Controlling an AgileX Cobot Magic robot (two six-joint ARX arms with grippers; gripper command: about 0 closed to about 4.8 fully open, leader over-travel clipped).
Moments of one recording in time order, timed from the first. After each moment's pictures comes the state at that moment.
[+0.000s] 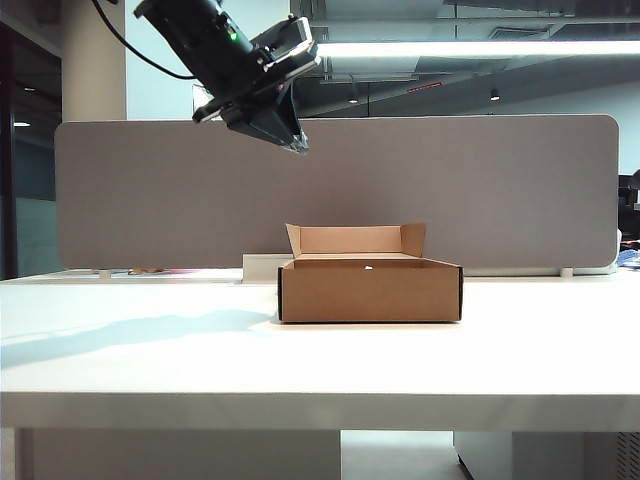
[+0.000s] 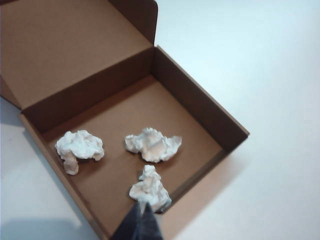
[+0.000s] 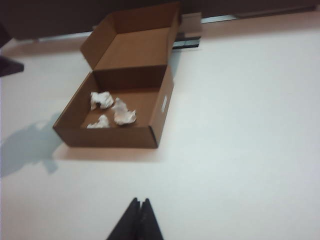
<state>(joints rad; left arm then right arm) -0.46 1.80 1.59 -0.39 0.27 0.05 0.02 0.50 0.66 -0.47 -0.21 0.15</state>
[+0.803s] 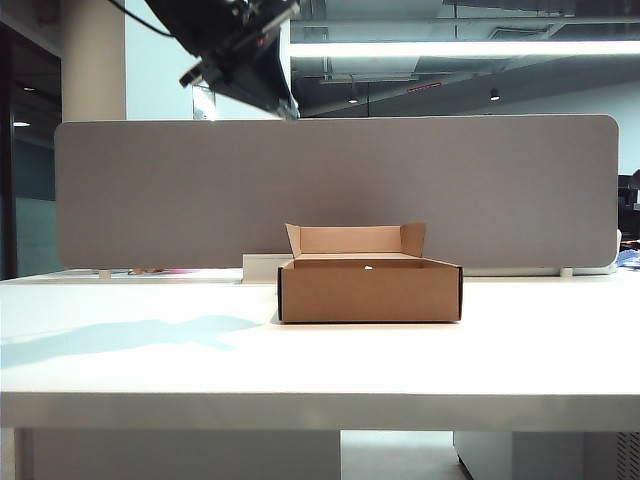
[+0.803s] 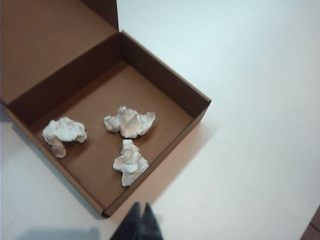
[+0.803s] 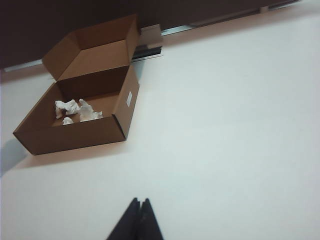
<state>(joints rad) -0.47 1.69 1.59 -0.56 0.34 0.17 0.02 0.07 0.32 -0.46 -0.07 0.24</state>
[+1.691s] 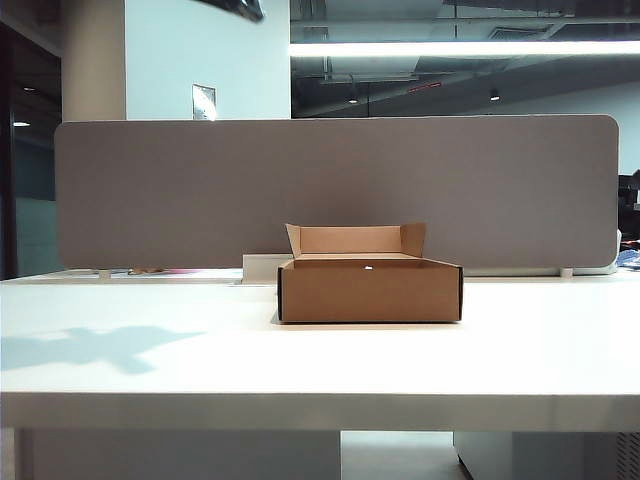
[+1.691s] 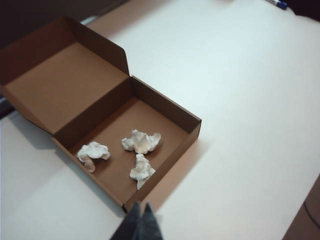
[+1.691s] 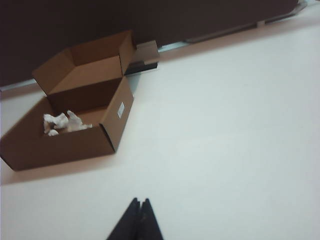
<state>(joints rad) -0.47 1.42 1.51 -0.59 0.31 0.23 0.02 0.06 0.06 -0.11 -0.05 0.25</state>
